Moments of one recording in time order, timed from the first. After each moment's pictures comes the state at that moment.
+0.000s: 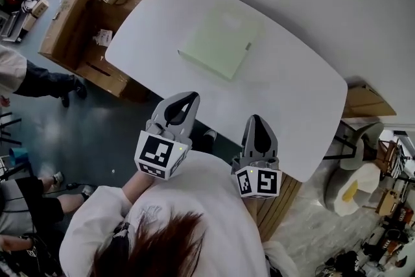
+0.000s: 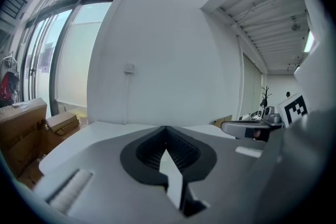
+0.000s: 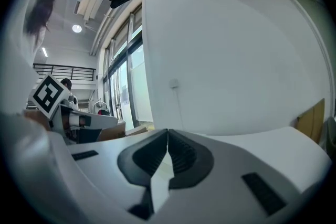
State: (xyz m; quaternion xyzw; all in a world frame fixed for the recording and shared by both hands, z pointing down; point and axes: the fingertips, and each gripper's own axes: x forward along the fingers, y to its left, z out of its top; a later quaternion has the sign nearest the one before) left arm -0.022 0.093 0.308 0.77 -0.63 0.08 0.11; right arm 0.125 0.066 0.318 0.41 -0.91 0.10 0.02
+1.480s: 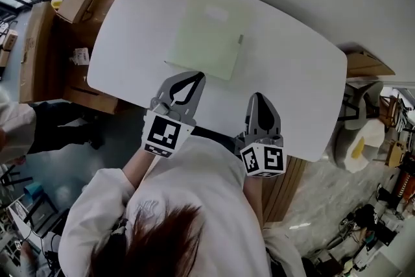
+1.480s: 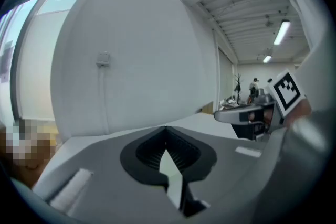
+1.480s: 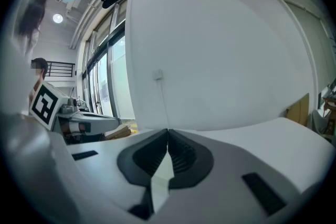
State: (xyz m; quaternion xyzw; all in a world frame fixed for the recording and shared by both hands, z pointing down) left arm -0.050 -0.018 0.349 0.85 -0.50 0.14 0.06; right arm 0.087 -0.019 0.355 0.50 -0.86 0.13 0.04
